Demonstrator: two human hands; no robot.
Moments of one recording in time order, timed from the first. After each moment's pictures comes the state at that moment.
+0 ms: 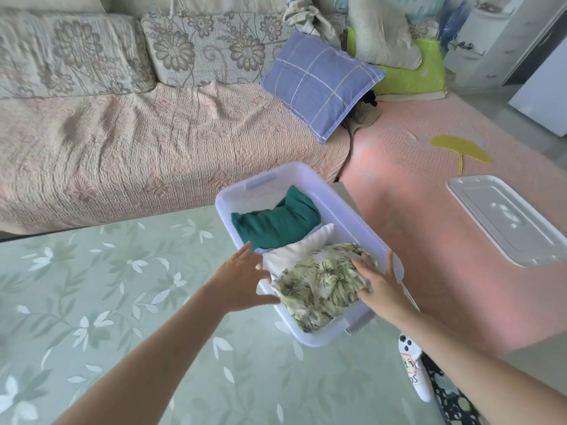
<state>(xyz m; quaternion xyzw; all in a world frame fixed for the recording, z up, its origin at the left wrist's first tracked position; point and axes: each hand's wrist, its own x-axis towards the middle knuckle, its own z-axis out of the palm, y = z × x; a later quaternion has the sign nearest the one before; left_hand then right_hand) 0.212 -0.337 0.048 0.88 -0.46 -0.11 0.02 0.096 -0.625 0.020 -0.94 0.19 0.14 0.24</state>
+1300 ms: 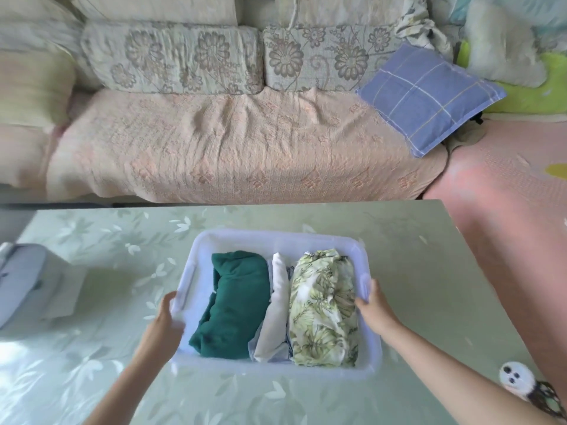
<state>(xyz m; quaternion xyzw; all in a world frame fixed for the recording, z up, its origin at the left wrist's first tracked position) 0.131 0.003 0.023 0.91 0.21 -0.17 0.31 0.140 -0.389 0.018 -0.86 0.25 0.16 0.41</state>
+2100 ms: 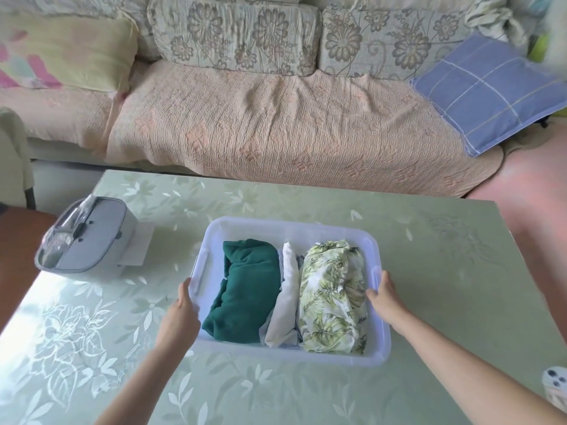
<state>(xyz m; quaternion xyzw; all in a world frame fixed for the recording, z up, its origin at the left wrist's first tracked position) 0.067 0.092 0.031 0.93 0.22 -0.15 0.24 0.129 -0.284 0.024 -0.87 0.23 0.20 0.38</state>
